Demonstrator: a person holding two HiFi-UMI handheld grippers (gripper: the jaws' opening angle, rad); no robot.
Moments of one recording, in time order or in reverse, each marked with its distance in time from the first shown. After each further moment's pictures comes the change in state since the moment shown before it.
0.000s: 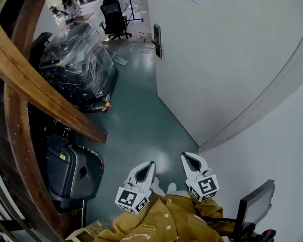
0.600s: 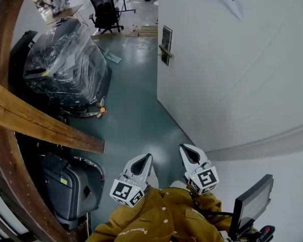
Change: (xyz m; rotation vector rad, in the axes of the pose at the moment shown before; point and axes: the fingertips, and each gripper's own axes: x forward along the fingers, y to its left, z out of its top) left arm 0.123 0.212 0.075 -0.051 0.001 -0.085; right arm 0.239 -0.060 0.054 0.006 0.032 -0.027
